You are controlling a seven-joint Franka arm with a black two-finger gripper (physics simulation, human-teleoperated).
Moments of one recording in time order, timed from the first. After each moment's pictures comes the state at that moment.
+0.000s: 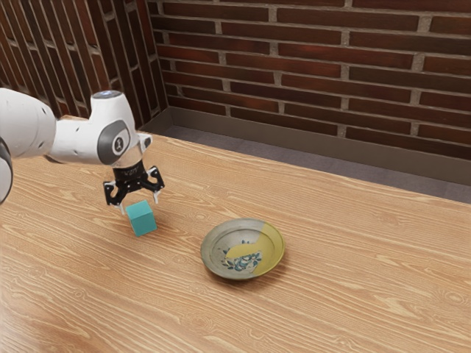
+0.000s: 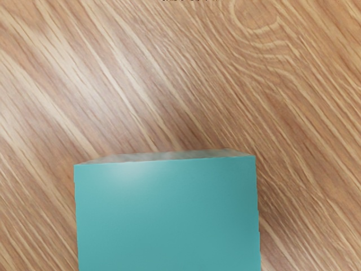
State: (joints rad) arm 0.04 0.41 0.18 -1.85 -0.09 2.25 -0.66
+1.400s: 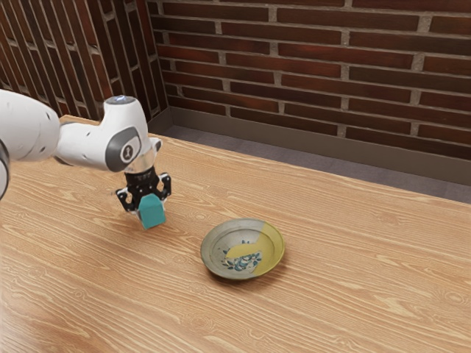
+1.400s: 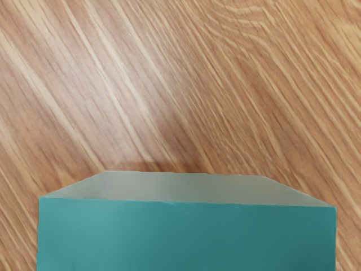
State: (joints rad) arm 0.11 0.41 0.06 -1.87 0.01 2.29 -0.85
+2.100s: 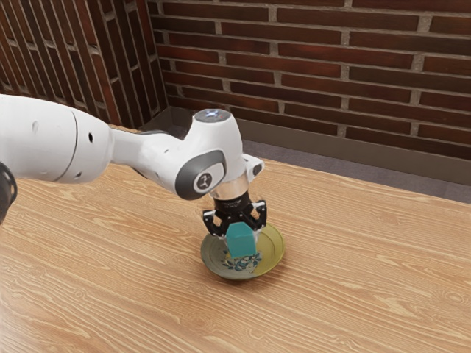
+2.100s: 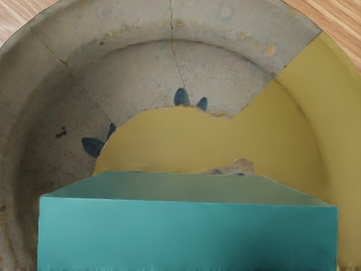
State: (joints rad) arm -0.30 0.32 0.01 -1.93 -0.03 2.32 -0.87
